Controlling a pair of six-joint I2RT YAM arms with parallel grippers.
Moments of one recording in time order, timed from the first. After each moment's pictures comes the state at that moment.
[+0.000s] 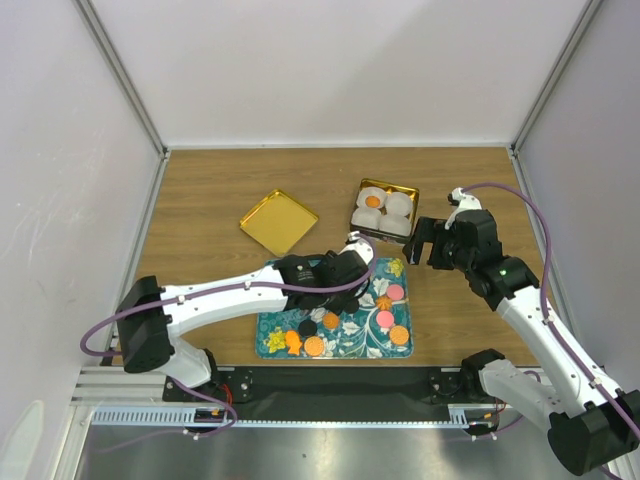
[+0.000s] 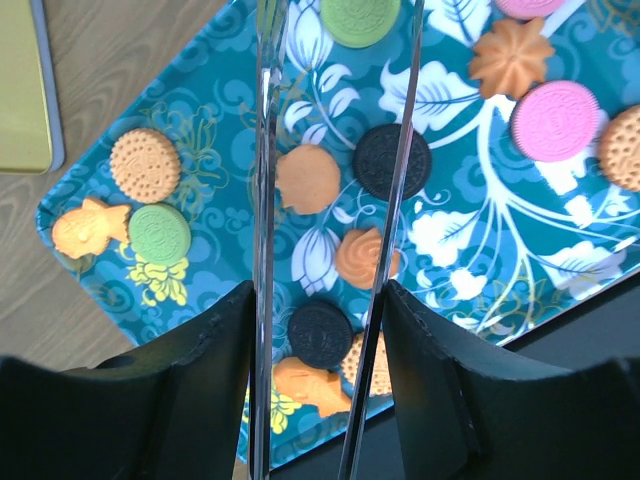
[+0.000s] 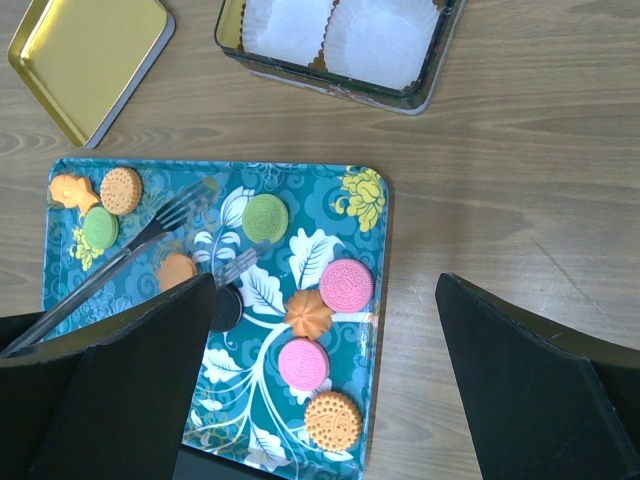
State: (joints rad) left arm -1.16 1.51 1.21 -0.75 -0.39 -0.36; right arm 0.36 0.92 0.85 -0.55 -0.01 0.41
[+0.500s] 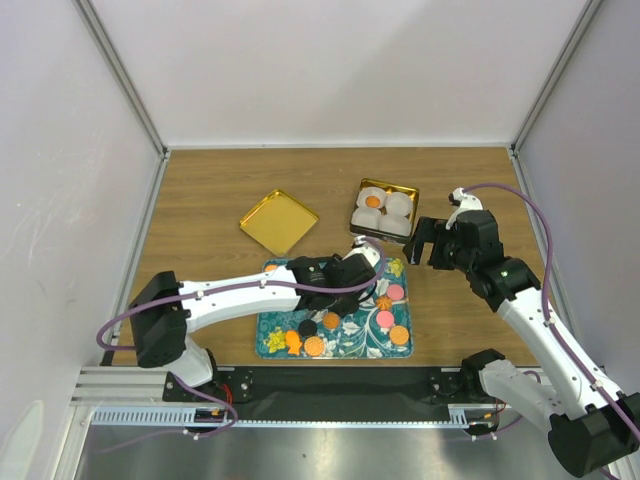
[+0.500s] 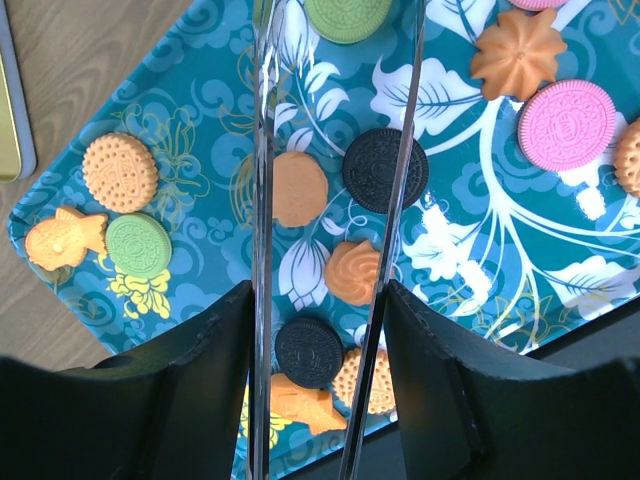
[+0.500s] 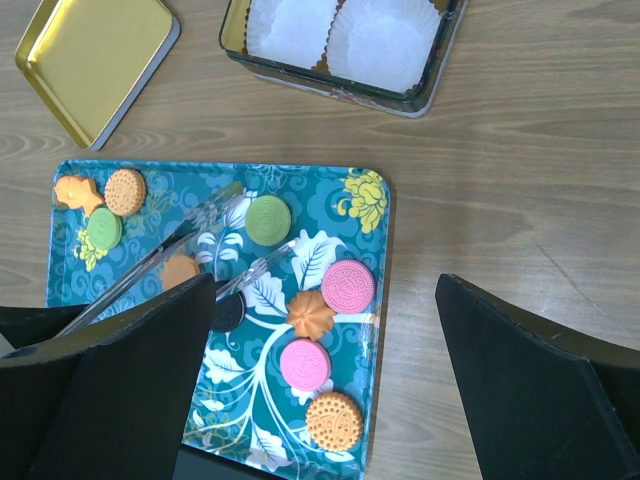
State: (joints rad) left arm -1.17 1.58 1.21 -0.72 -0.38 -0.37; right arm 0.36 0.91 0.85 -0.55 -0.02 0.41
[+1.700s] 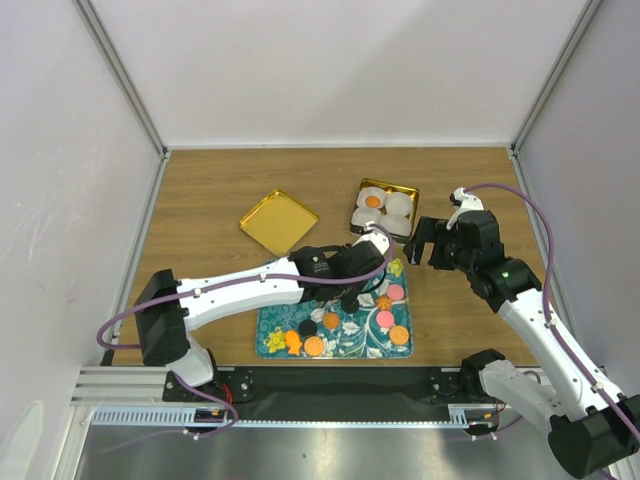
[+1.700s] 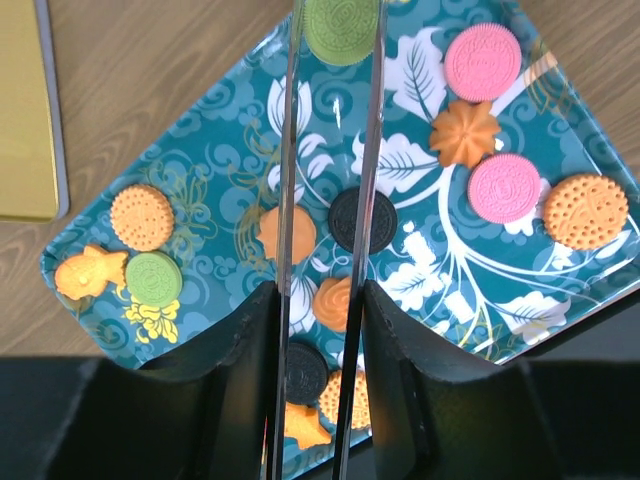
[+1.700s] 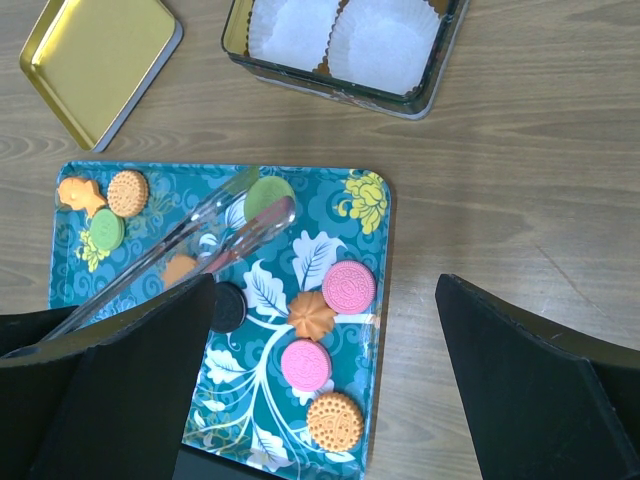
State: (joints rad) left arm -1.17 1.61 1.35 -0.76 -0.40 -0.36; right arm 0.36 0.90 0.85 -0.55 -0.02 0.41
